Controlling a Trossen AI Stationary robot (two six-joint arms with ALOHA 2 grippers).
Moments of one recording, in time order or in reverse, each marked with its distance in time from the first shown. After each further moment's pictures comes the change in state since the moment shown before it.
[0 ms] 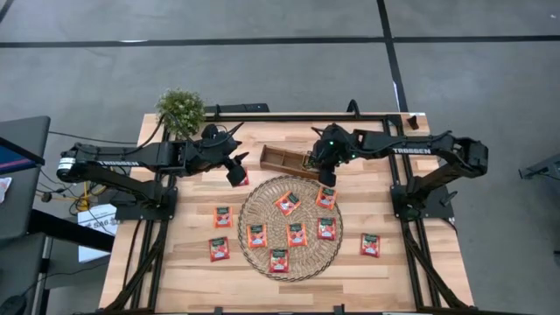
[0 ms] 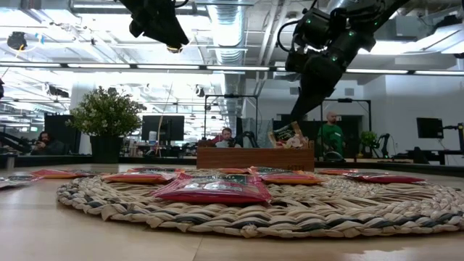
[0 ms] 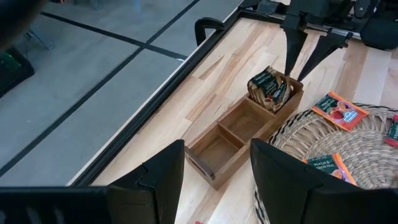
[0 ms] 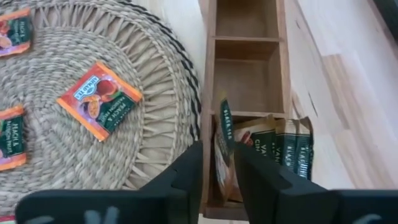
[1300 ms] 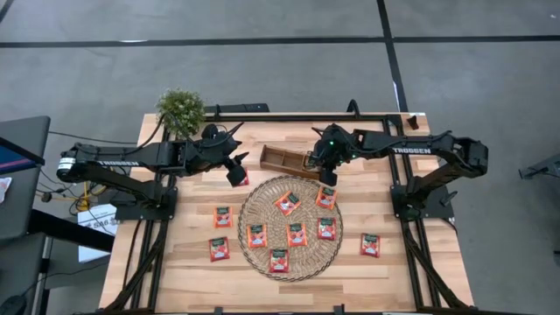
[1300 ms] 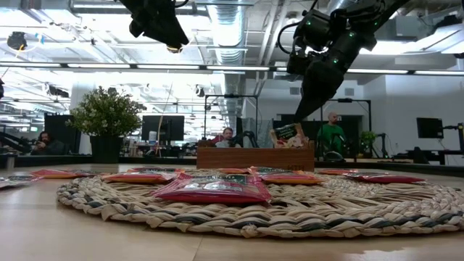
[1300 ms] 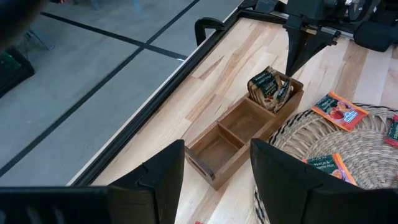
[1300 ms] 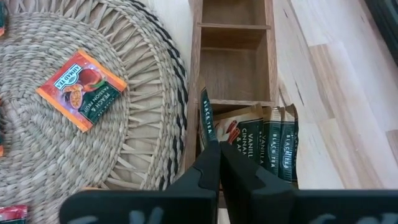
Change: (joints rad) left arm 0.000 0.000 0.000 0.000 0.000 0.001; right arm 0.000 0.000 0.000 -0.027 0.043 -0.017
